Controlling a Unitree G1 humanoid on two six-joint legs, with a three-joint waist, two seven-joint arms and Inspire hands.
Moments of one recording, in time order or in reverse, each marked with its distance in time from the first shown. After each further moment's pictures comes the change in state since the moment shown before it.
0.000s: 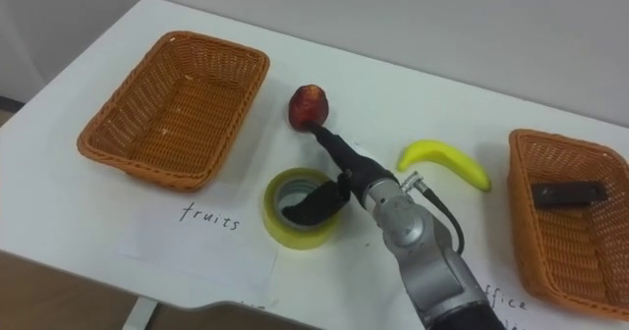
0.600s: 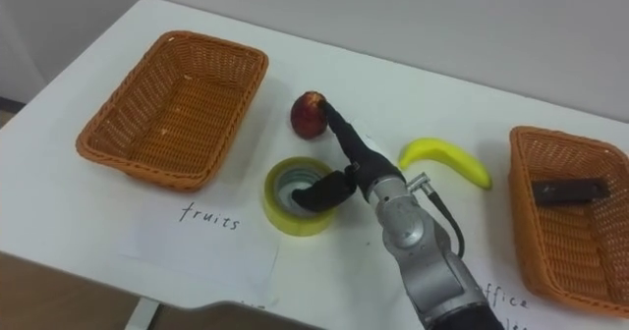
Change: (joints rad) left arm -0.009 -0.002 -0.001 -0.005 -0.001 0.000 0.026; right arm 0.001 0.000 0.003 0.023 0.029 -0.030 -0.130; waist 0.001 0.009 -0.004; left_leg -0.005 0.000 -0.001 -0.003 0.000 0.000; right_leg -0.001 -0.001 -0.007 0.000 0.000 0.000
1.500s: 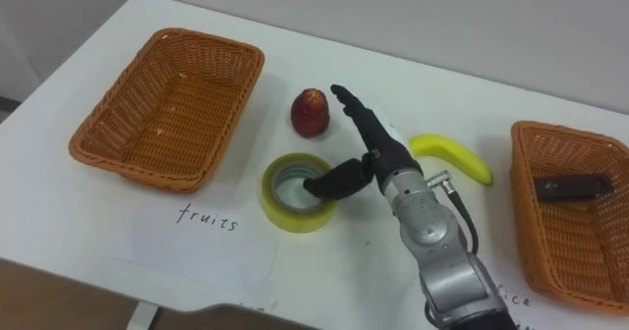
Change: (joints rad) left arm 0.012 -0.001 -0.001 0.046 0.001 -0.014 0.043; right arm 0.034 -0.024 -0.062 -0.073 0.157 -0.035 -0.032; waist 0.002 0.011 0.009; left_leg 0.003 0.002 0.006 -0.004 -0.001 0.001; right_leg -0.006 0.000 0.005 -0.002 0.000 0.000
